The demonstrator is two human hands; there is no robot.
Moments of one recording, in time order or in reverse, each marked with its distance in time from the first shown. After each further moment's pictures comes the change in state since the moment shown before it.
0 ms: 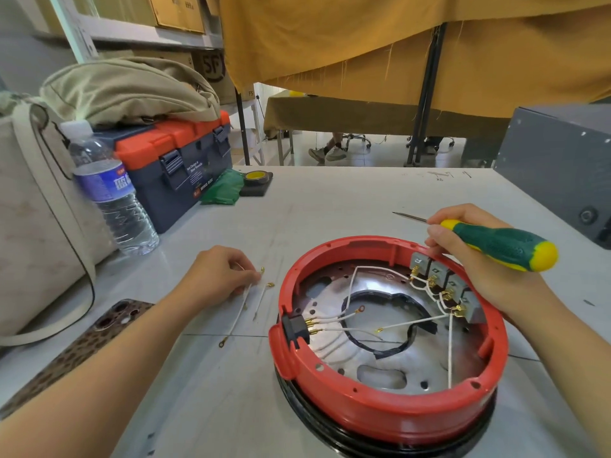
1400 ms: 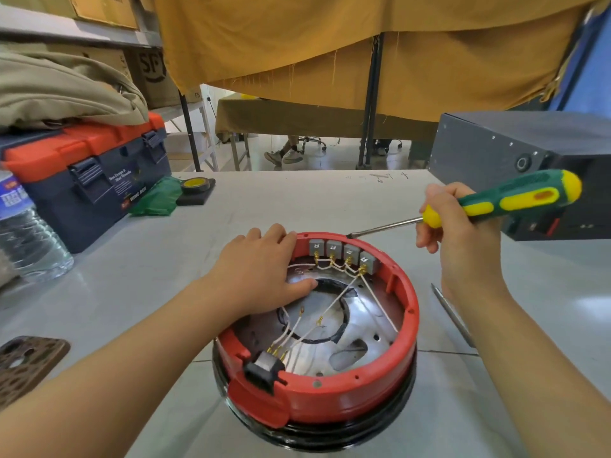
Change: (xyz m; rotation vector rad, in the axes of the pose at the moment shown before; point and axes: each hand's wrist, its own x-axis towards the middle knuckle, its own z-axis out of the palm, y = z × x) left_hand -0.012 0.128 0.059 0.788 -0.008 0.608; right_hand 0.003 -0.037 -0.027 0.331 0.516 0.070
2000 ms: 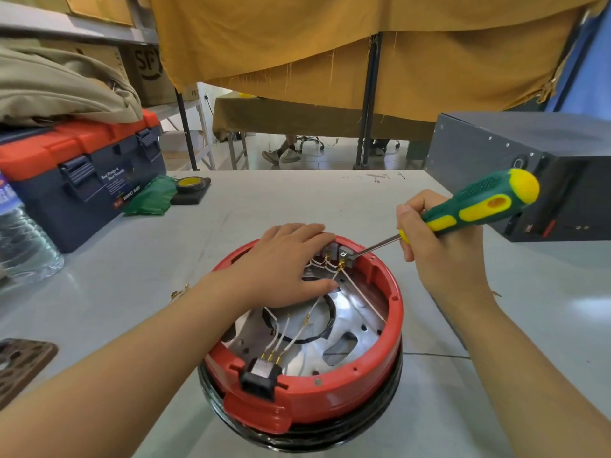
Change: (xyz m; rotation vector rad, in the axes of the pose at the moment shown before) left_hand 0.020 0.014 0.002 -0.246 -0.020 0.222; right_hand -0.009 -0.002 0.005 -0.238 -0.145 -0.191
